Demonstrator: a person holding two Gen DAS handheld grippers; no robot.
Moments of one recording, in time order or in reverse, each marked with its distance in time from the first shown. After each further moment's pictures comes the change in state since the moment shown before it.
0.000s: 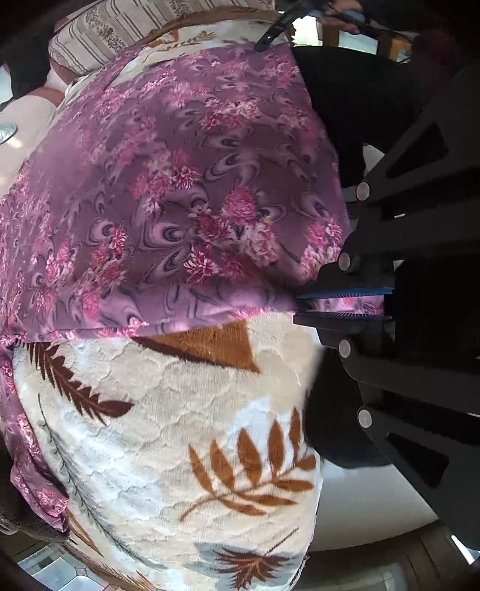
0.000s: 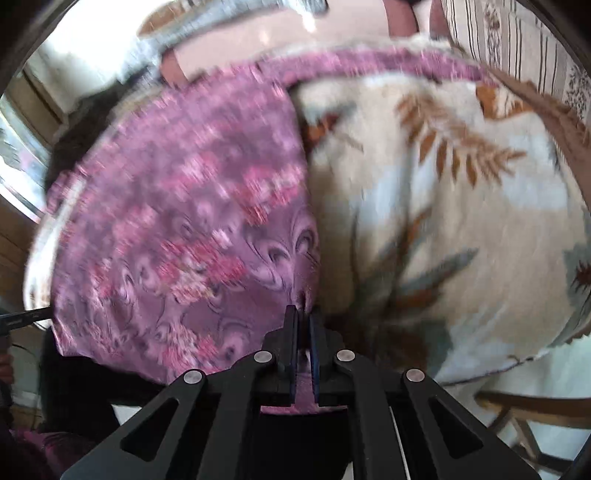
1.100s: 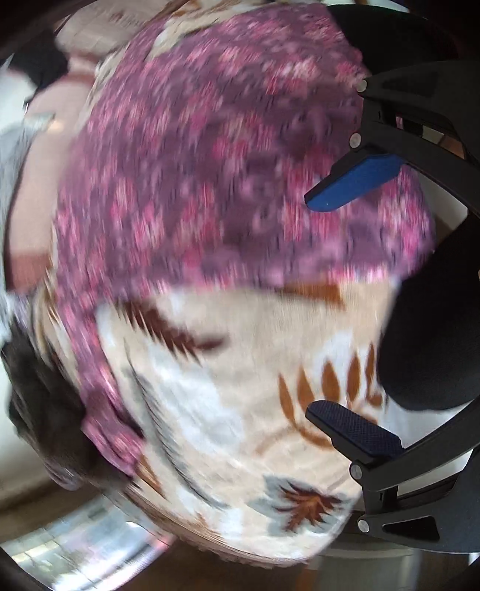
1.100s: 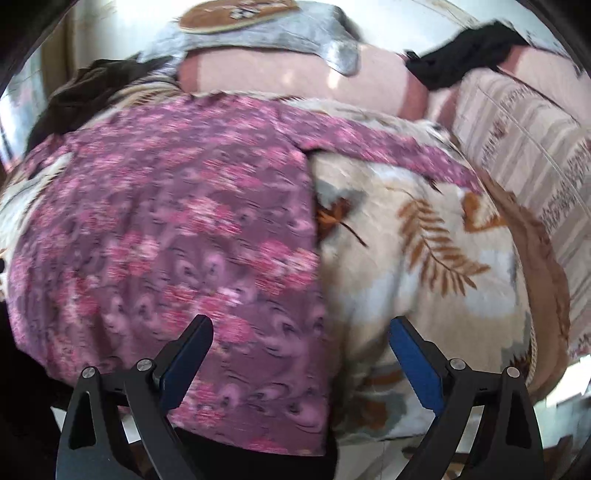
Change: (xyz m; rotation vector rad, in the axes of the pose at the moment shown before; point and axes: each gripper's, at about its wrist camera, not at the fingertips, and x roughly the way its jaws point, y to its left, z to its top) left arm -0.013 0.013 0.021 -0.020 -0.277 0.236; right arm -0.019 0.048 0.033 -0.174 -0.201 -0.269
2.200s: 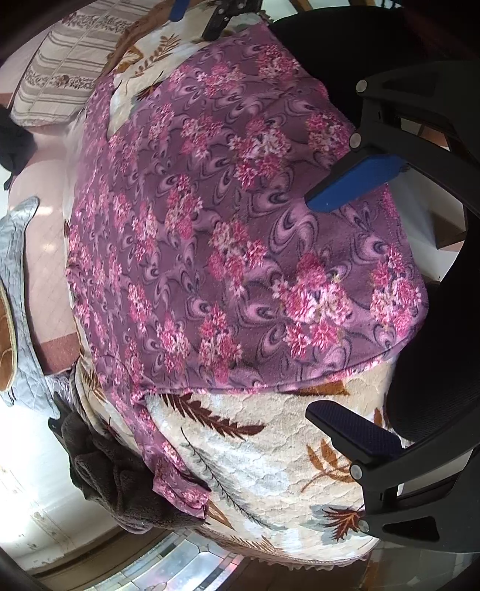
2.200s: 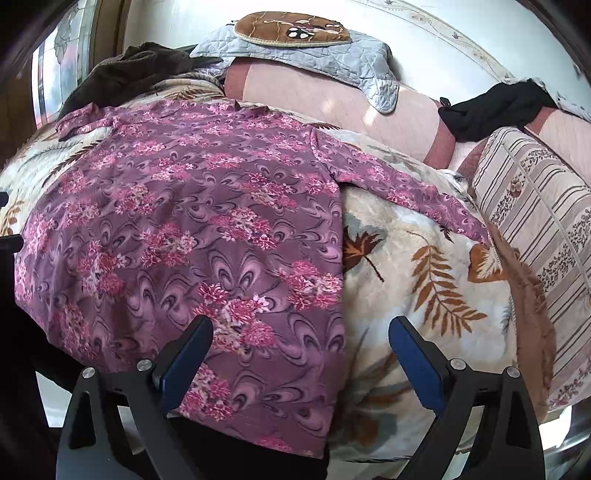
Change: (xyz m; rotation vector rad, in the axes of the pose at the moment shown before) left arm -0.043 -0.088 -0.020 0.247 -0.132 -0.067; right arm -0.032 0.039 -0.003 -0.209 -0.138 0.032
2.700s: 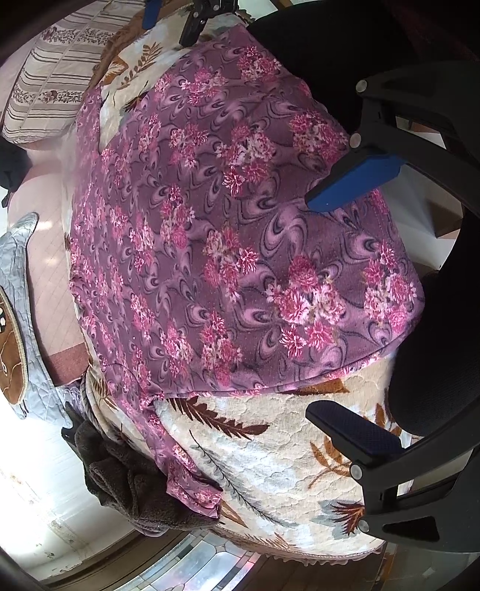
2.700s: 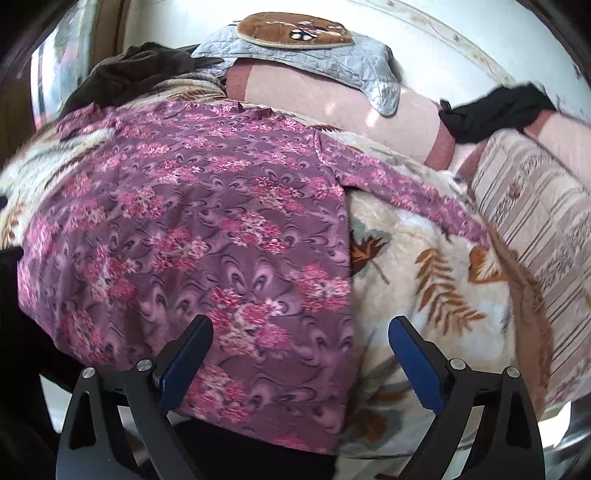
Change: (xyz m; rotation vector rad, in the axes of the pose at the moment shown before) left arm -0.005 -0.008 -0.009 0.066 -0.028 -0.003; right arm -0.008 0.009 0.005 -0.064 0.005 -0.019
